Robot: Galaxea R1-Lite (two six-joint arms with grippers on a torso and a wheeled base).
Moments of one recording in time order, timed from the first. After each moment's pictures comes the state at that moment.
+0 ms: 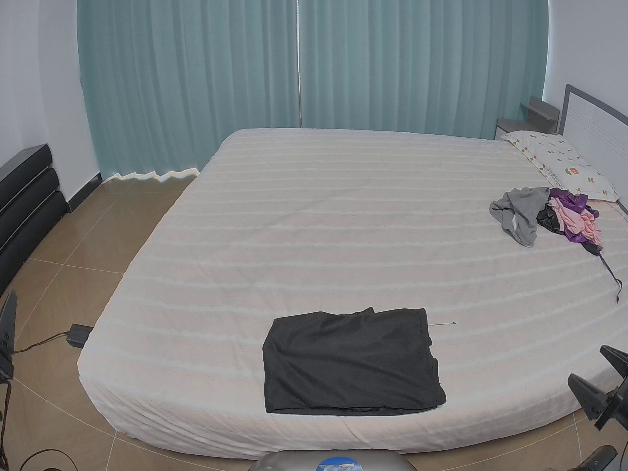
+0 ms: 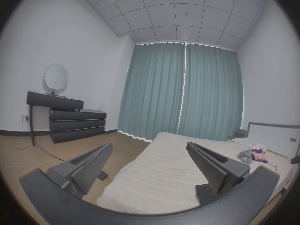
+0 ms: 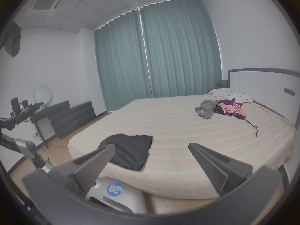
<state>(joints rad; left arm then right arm) -0.18 0.50 -0.20 -0.42 0.47 -0.13 0.12 0.51 -0.16 -0.11 0.12 0.07</state>
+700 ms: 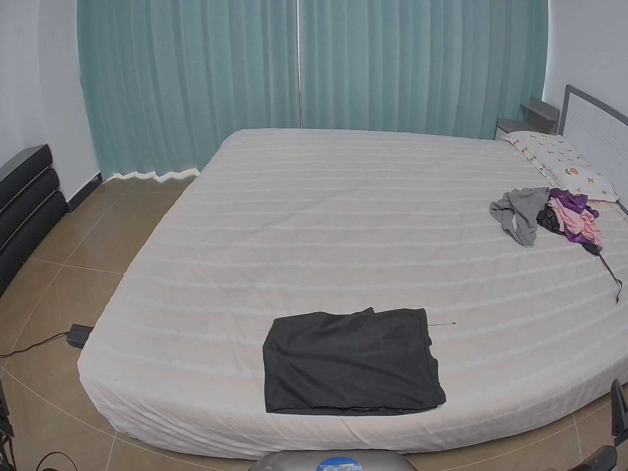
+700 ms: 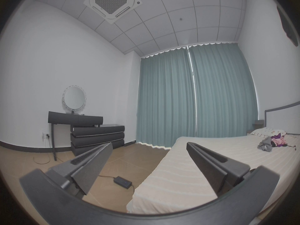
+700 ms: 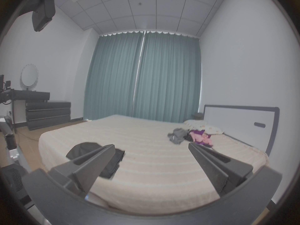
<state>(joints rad) 0.00 0.03 -0.17 -0.08 0.44 0.03 0.01 0.04 -0.23 0.16 -0.02 -0.14</state>
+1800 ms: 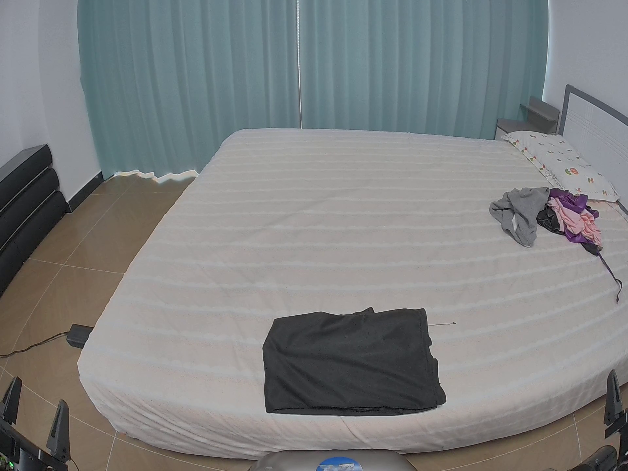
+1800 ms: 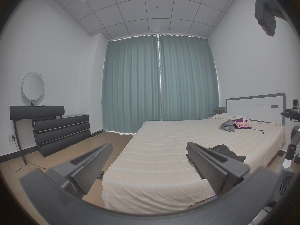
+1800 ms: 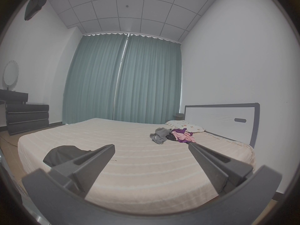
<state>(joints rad) 0.00 0.01 -0.02 -0.05 0.04 0.01 0.00 0.01 -0.02 -0.08 -0.23 -0.13</state>
